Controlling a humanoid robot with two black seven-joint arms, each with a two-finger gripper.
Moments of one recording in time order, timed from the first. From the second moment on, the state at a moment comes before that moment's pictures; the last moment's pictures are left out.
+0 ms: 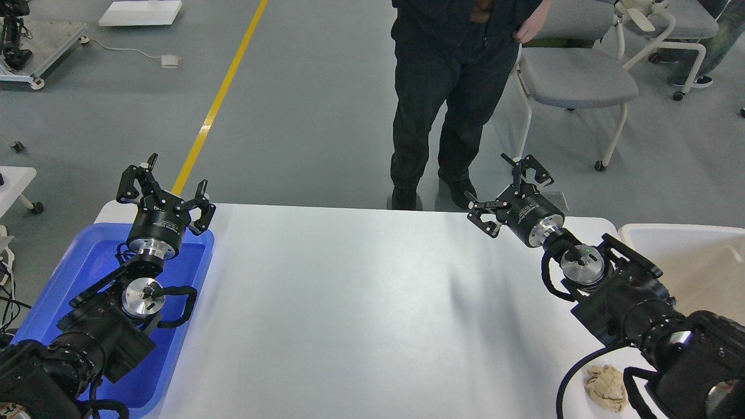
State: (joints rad) left arm -0.72 0.21 -0.75 -0.21 -0.11 -0.59 -0.58; right arm 0.89 -0.03 0.62 0.19 0.29 0.48 0.05
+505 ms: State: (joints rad) left arm -0.72 0.21 -0.76 -0.21 -0.11 -0.59 -0.58; right arm 0.90 -0.03 0.61 0.19 0.29 0.49 0.05
